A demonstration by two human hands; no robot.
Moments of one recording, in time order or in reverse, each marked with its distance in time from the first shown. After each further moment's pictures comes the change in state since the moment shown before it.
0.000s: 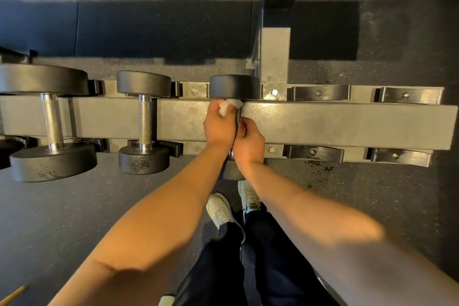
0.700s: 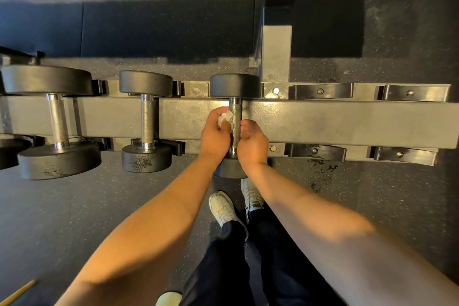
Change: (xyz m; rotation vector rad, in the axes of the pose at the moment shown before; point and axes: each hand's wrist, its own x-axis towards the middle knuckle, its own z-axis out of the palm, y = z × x) left_hand -0.012 -0.027 -0.027 0.138 -0.175 0.042; right_hand -0.005 0.000 -0.014 -0.080 -0.033 -0.085
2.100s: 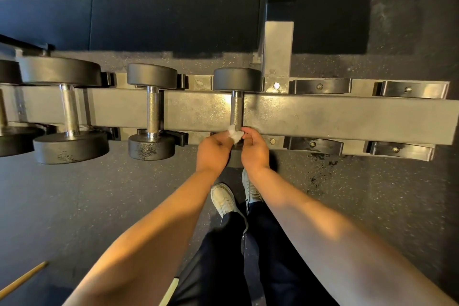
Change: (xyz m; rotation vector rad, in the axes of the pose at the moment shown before) left_hand -0.049 -0.019 -0.008 0.210 -0.023 -0.114; right_hand -0.024 0.027 -0.004 0.246 -0.117 0.262
